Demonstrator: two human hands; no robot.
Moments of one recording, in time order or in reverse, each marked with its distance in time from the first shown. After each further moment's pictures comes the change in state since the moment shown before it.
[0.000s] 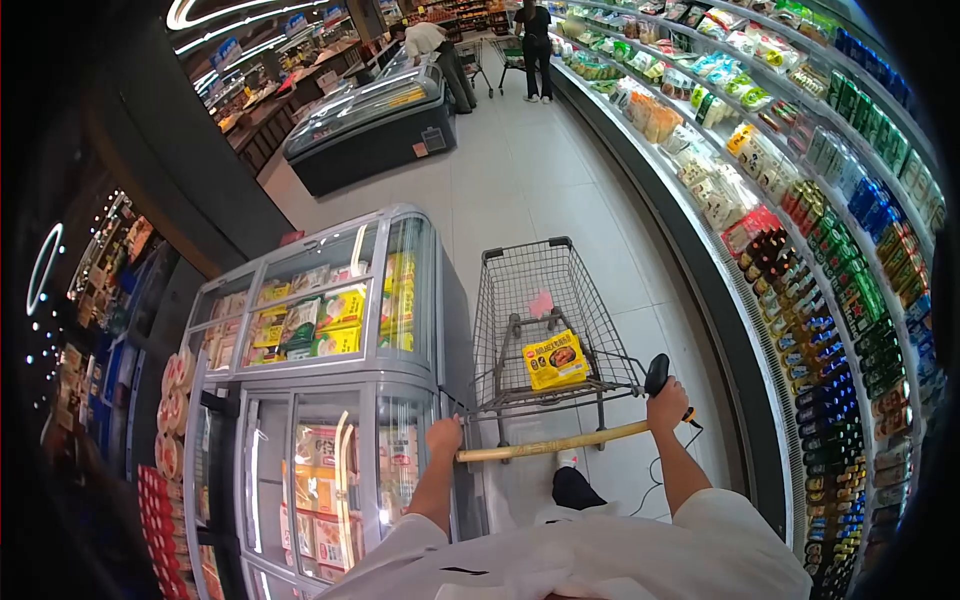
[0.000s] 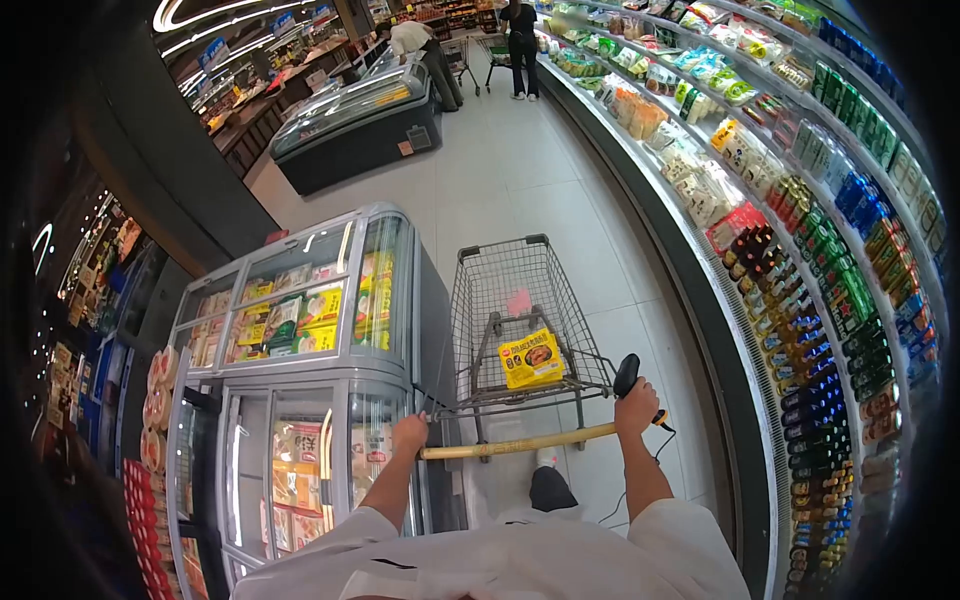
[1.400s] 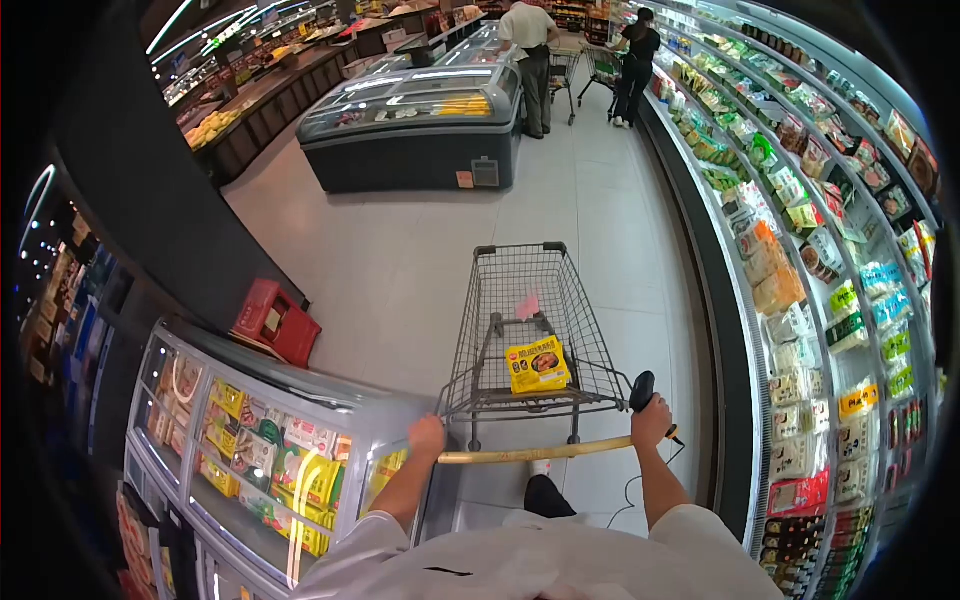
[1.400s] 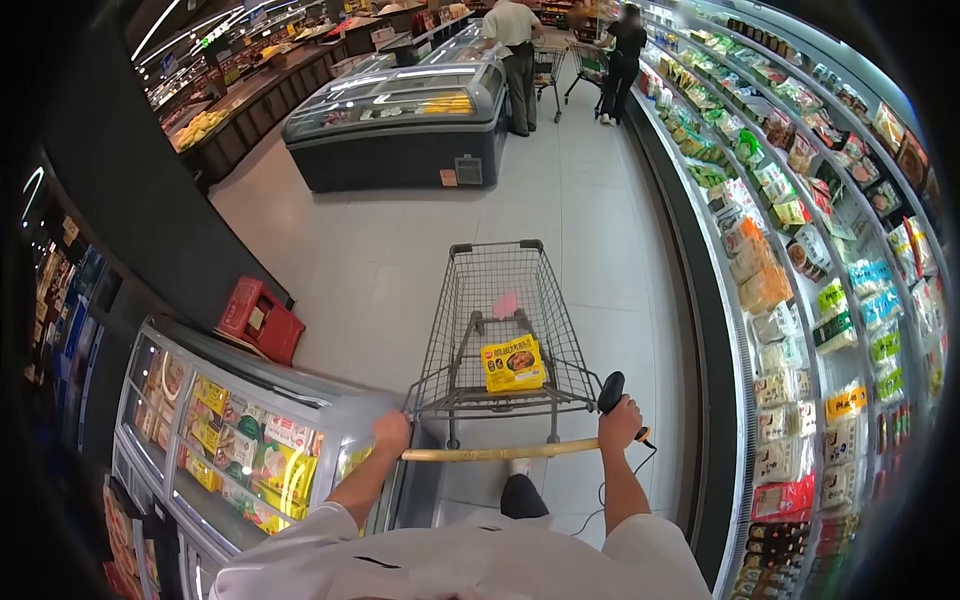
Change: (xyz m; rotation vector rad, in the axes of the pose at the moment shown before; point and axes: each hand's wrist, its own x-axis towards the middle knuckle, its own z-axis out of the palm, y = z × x) left_hand 0.927 0.181 -0.253 -0.043 0.102 -0.046; right_hand 0.781 -0.665 0.326 0.017 -0.048 -0.248
